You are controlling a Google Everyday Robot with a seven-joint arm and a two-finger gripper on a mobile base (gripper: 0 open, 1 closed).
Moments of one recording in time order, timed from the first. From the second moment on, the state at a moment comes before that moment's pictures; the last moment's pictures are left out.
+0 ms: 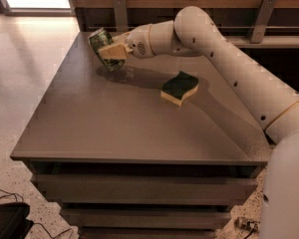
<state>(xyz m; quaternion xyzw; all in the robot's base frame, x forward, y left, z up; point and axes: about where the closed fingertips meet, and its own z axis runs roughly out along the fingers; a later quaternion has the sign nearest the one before) 0.730 0.104 0.899 -0.46 0.66 0.35 0.48</state>
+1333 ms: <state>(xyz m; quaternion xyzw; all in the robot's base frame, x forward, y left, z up) 0.727 0.093 0.869 -0.43 0.64 0.39 0.51</state>
